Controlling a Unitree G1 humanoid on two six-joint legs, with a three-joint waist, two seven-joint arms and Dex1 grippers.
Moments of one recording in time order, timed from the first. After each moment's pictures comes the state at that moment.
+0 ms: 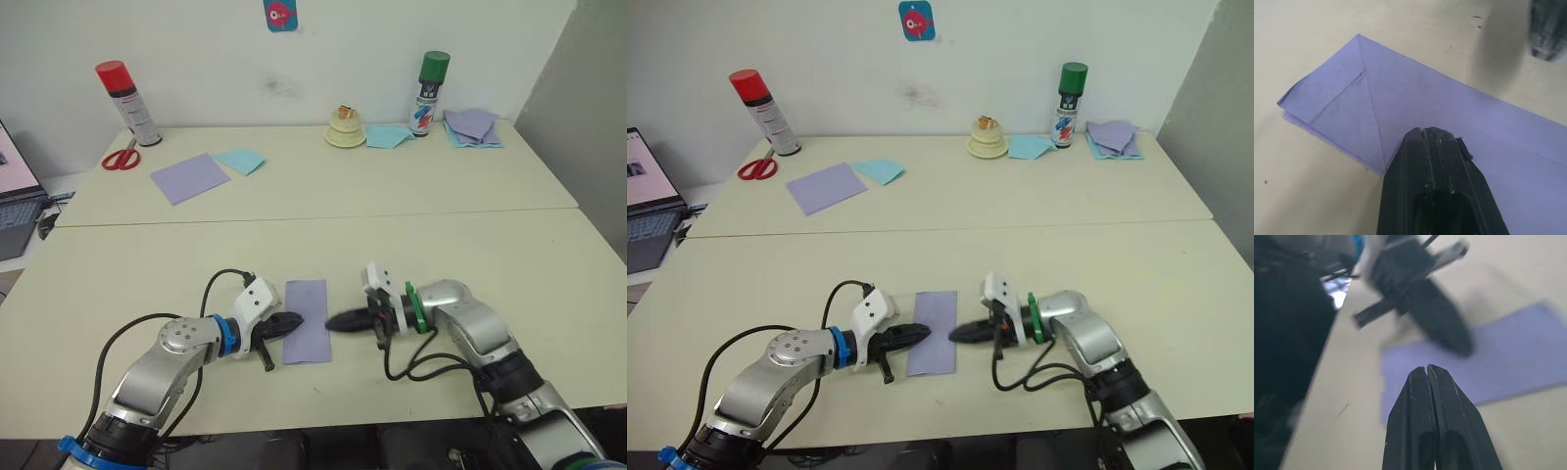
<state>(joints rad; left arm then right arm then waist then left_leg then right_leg) -0.11 0.64 -0.17 -0.22 -0.29 0.50 -0.81 -0.47 -0.30 0.34 0.07 0.22 0.44 1.15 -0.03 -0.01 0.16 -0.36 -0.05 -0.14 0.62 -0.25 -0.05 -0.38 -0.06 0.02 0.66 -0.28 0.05</state>
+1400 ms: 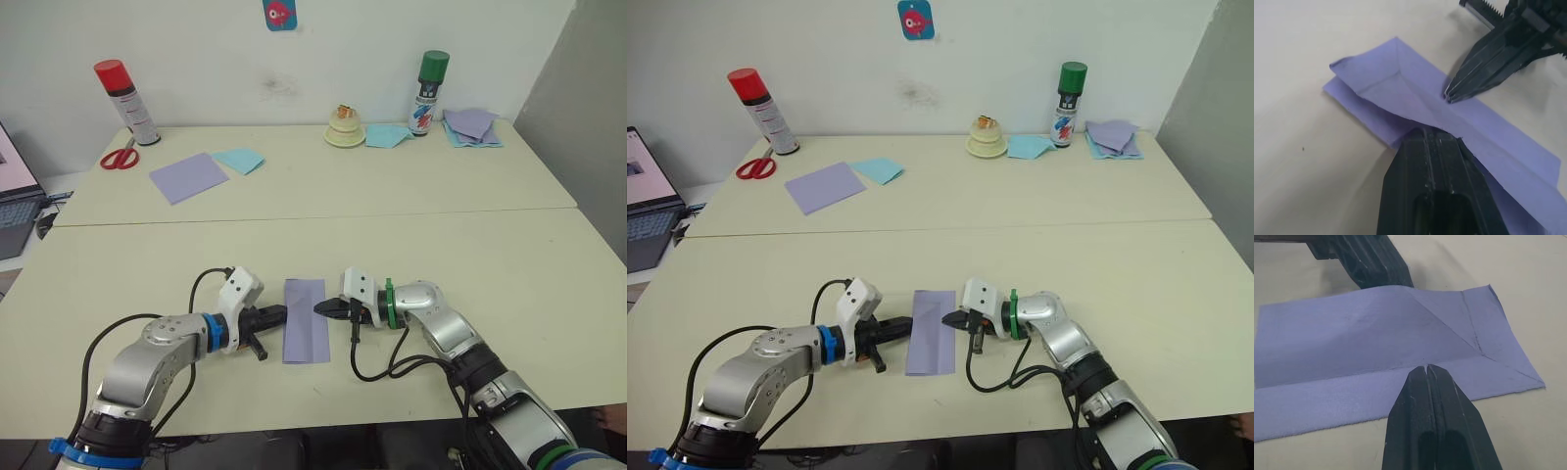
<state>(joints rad) -0.14 0.61 -0.04 -0.24 -0.46 0.70 -0.80 -0.52 -0.25 0.41 0.35 0.02 0.06 1.01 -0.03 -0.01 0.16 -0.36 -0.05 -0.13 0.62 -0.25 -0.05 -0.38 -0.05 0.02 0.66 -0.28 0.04</state>
